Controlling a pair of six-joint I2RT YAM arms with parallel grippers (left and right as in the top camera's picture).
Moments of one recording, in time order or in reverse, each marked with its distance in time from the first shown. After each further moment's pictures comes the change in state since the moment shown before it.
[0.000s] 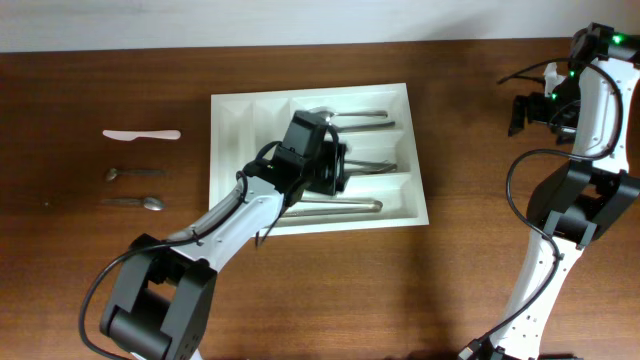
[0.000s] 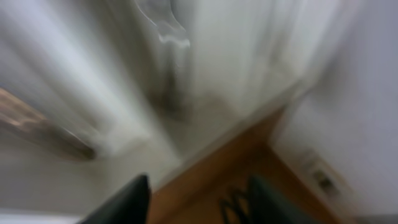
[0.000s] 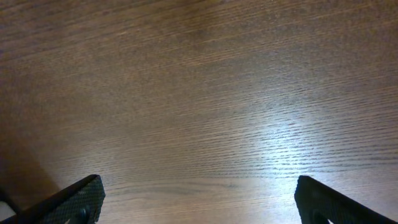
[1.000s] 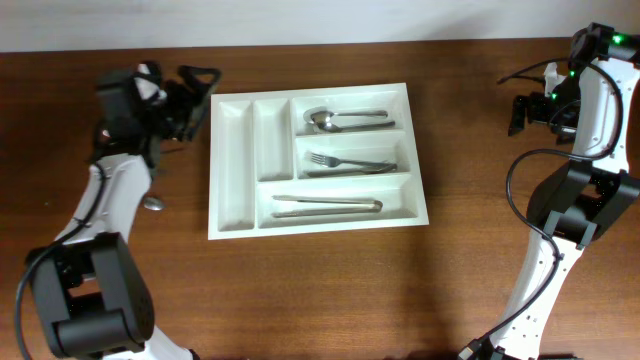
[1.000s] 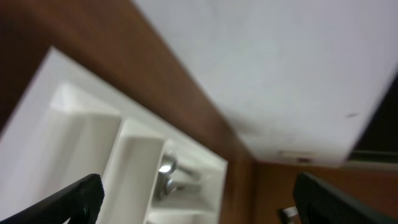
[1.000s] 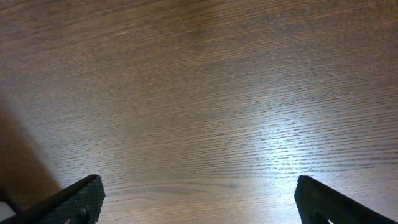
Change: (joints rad) left arm 0.689 0.000 0.055 0.171 0.415 0.971; right arm 0.000 0.000 0.000 0.000 0.000 0.000
